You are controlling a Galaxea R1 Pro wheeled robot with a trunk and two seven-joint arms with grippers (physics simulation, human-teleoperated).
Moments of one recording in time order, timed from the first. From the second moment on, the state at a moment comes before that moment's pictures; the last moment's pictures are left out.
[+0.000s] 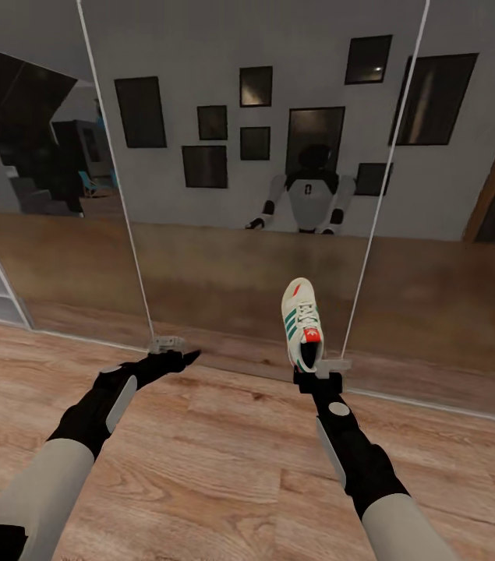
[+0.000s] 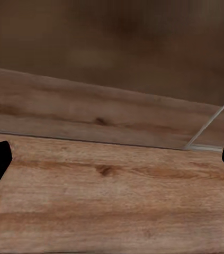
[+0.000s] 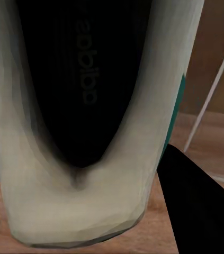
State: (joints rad) left arm -0.78 0.09 -0.06 -0.78 0.22 0.34 -0.41; right arm -0.58 0.11 0.09 -0.93 0.05 0.15 -0.19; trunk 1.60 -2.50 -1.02
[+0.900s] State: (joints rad) left arm -0.79 0.09 -0.06 -0.78 0.22 0.34 -0.41; right arm -0.58 0.11 0.09 -0.93 0.05 0.15 -0.19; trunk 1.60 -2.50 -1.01
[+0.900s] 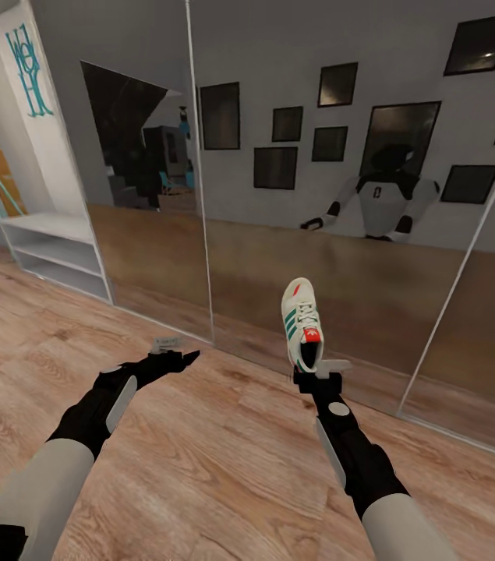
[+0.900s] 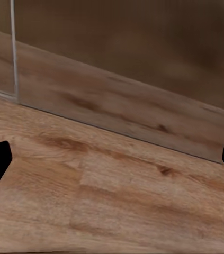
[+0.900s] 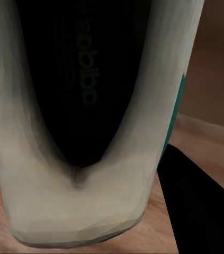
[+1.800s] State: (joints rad) left arm -0.79 0.09 -0.01 -0.78 0.22 0.33 -0.41; right arm -0.58 0.11 0.09 -0.93 0.05 0.15 -0.19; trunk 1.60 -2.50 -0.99
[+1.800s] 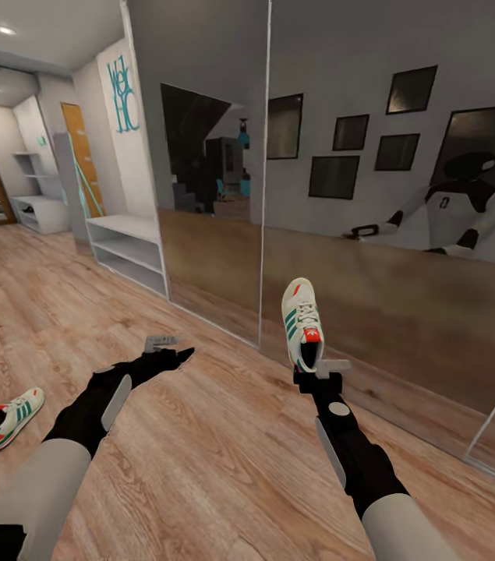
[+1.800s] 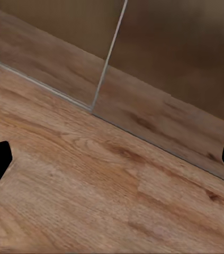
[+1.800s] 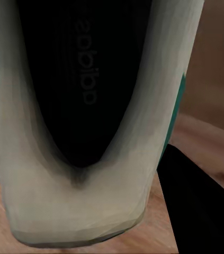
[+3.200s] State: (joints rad) left arm -0.78 0.09 0.06 -0.78 0.22 0.33 -0.41; right arm -0.58 0.11 0.09 -0.93 0.05 0.15 -0.19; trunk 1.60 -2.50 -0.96
